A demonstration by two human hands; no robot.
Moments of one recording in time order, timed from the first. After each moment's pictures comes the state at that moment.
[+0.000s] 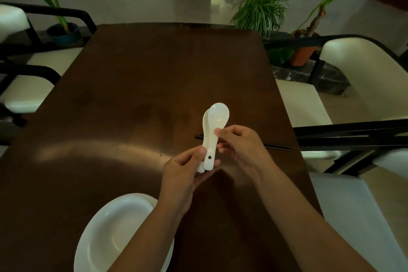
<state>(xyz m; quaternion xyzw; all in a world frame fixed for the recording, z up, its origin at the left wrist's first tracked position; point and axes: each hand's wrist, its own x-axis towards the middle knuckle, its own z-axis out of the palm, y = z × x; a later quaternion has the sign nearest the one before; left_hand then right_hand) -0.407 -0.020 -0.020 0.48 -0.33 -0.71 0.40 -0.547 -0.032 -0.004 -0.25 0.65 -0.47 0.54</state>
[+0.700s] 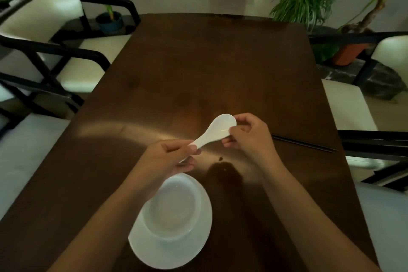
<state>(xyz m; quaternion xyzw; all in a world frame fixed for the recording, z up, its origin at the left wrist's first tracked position) -0.285 -0.037 0.013 0.54 -0.42 -0.67 0.29 -0.481 -0.042 0.001 -0.37 0.67 -0.43 0.47</state>
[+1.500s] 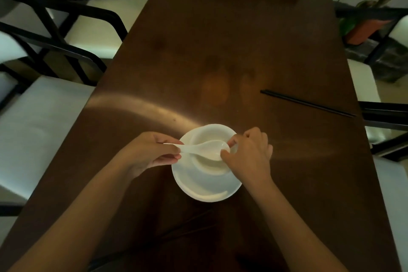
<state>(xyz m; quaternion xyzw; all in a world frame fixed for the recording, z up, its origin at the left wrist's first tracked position) -0.156 0.002 -0.012 0.62 -0.38 -0.67 0.14 -0.364 0.056 -0.040 -0.57 0.80 -0.13 0.17</state>
